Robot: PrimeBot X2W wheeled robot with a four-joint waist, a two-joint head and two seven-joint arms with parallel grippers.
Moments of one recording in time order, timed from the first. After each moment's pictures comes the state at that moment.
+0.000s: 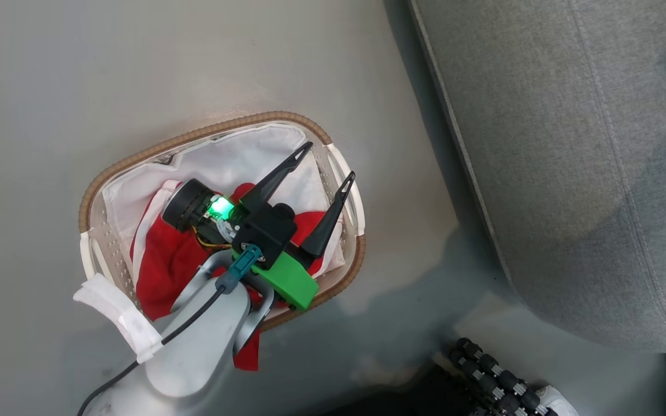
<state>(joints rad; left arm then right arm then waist) -0.59 0.17 -0.69 0.36 -0.20 -0.12 -0.26 -1.03 -0.39 -0.34 0.76 -0.16 0.13 -0.26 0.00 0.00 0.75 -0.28</state>
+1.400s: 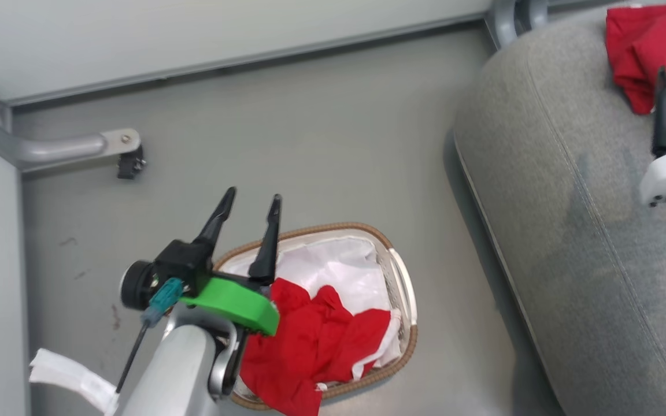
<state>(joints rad) -0.34 0.06 -0.36 0.36 -0.32 -0.11 -0.26 -0.66 -0.26 -0.23 0.55 -0.14 0.13 -0.26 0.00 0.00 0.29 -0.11</state>
